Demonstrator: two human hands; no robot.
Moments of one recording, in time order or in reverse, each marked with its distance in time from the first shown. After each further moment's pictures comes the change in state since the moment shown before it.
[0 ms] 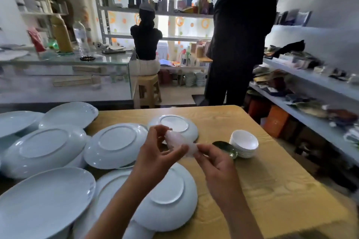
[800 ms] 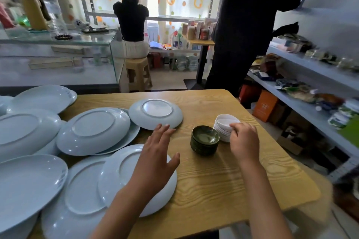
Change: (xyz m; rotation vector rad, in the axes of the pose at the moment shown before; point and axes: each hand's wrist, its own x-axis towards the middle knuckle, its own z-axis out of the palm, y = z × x) left_hand -0.008 -0.036 0.075 0.584 -0.087 0.166; right_hand 0.083 0.102 -0.132 -0.974 0.348 0.022
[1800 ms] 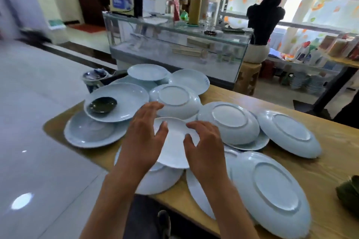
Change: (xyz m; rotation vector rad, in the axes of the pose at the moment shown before) left_hand -0.145 -0.132 -0.223 0.188 0.589 -0.497; right_hand -0.214 -0.342 0.066 0.522 -0.468 -0.590
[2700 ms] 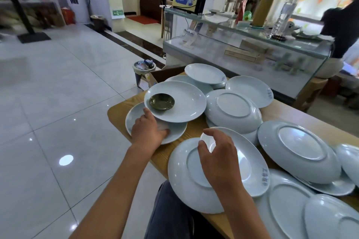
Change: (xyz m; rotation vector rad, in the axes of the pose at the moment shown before) left_hand 0.035 -0.190 -0.039 0.434 -0.136 -0.593; right_hand 0.009 -0.068 0.095 0.112 -0.309 0.030
